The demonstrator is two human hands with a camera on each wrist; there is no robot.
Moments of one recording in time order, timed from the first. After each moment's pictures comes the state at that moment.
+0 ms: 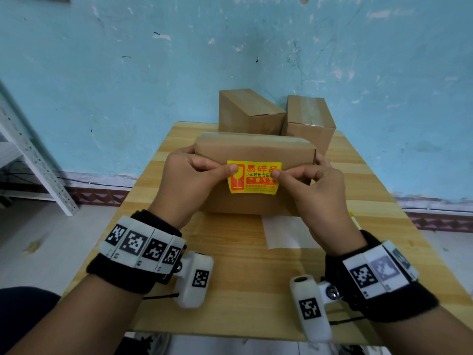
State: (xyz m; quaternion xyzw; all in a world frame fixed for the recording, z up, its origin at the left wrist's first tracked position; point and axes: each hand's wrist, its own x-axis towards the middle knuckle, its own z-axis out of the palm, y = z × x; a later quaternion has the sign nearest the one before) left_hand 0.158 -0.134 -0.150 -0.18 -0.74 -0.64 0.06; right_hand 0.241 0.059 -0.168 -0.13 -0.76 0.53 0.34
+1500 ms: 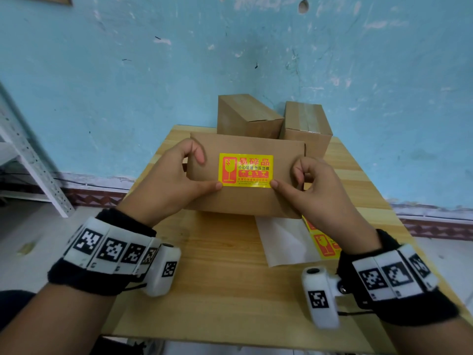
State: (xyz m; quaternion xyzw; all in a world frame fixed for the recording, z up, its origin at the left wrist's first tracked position) left_hand 0.150 -0.159 -0.135 -0.27 -0.80 -0.54 0.01; right_hand 0.240 0.083 -0.158 -0.02 -0.87 0.41 0.28
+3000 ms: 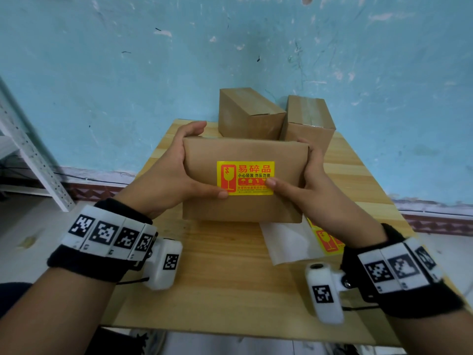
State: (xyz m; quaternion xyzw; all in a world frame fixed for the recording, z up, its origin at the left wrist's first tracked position) left_hand 0.151 -0.166 -0.132 -0.27 -0.75 -0.59 -0.09; right_hand 0.255 0.066 -0.144 -0.05 -0.83 0.55 0.12
